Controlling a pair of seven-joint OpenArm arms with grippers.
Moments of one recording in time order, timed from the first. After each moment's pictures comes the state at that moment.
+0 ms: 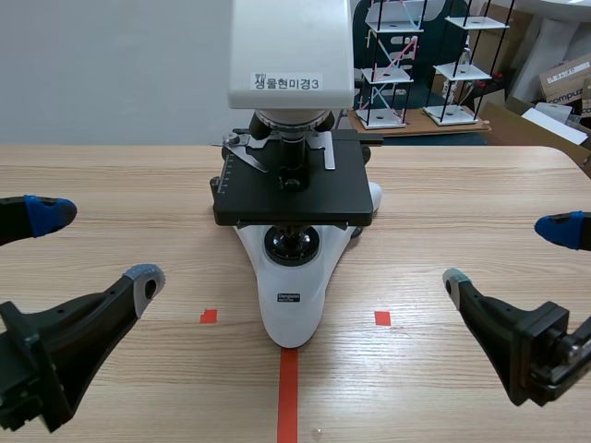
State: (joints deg) left arm 47.7 -32.6 -8.4 120.5 -21.8 -26.4 -9.8; right arm -45.7 30.7 13.0 114.8 16.7 24.7 6.5
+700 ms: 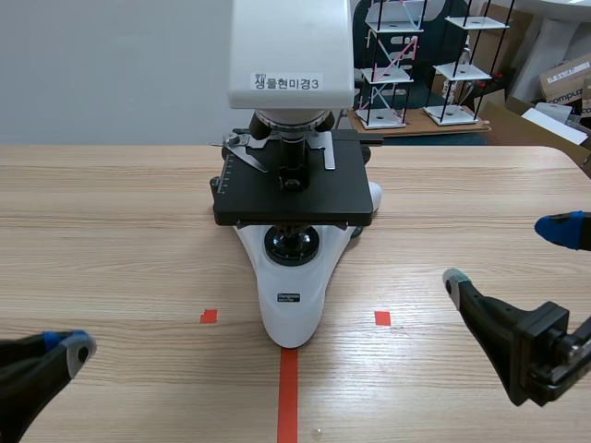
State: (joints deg) left arm 47.7 -32.6 -5.3 100.6 -21.5 -29.7 -18.7; right arm -45.7 30.7 13.0 114.8 16.7 24.7 6.5
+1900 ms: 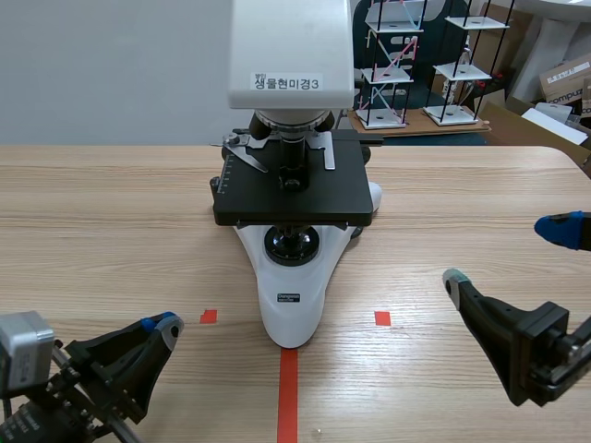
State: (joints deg) left arm 15.3 -22.5 18.8 57.9 -5.8 -29.8 -58.6; right arm -45.7 30.7 13.0 114.8 16.7 24.7 6.5
